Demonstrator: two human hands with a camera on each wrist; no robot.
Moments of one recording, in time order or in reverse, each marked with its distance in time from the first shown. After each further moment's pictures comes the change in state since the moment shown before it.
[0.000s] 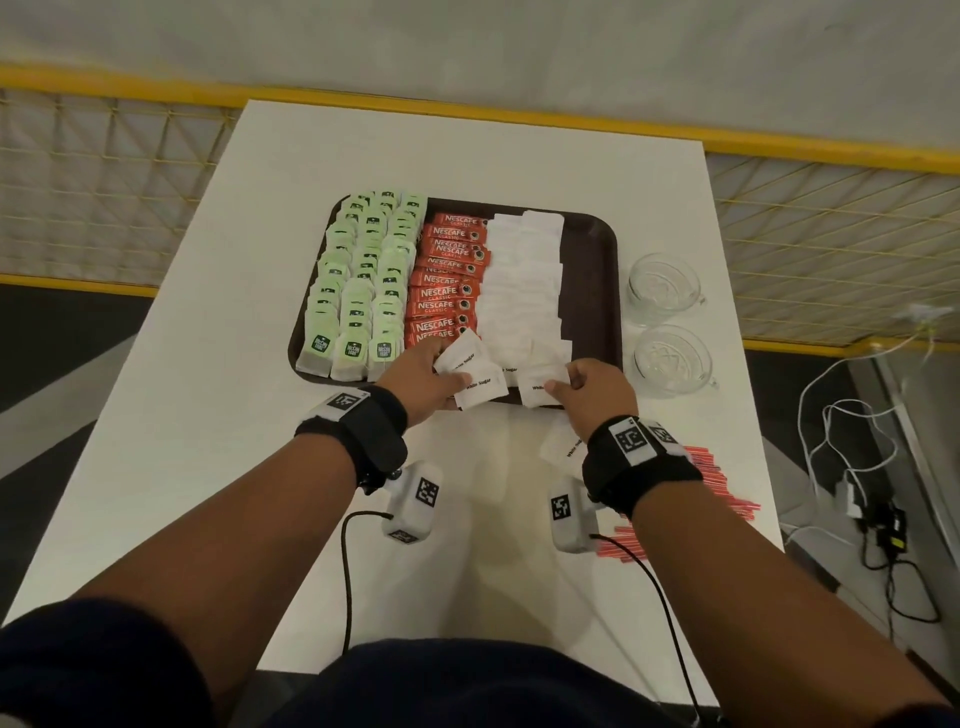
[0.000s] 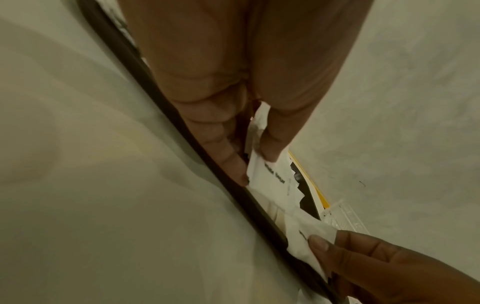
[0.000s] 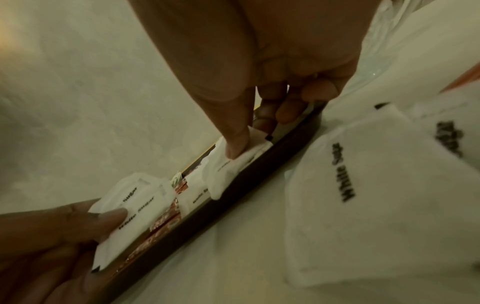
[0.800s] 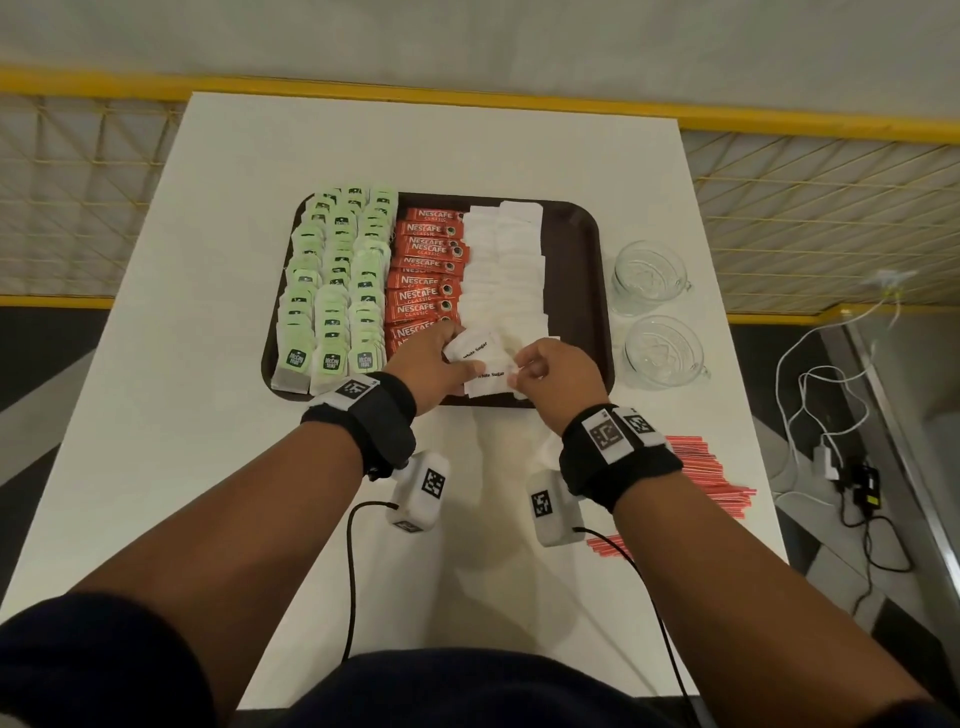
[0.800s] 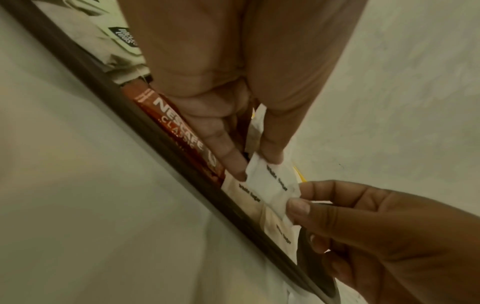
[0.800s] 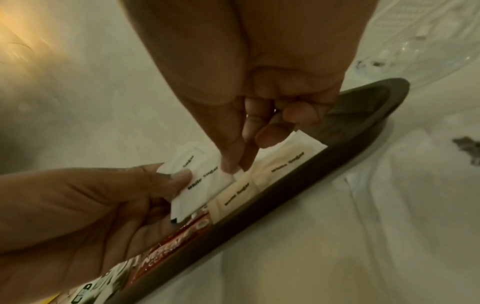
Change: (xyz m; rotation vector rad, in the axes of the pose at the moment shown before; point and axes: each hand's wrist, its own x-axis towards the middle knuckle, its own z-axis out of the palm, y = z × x) left_hand 0.030 0.015 0.007 0.162 -0.090 0.172; right_hand 0.002 -0.030 0.006 0.146 -0.057 -0.081
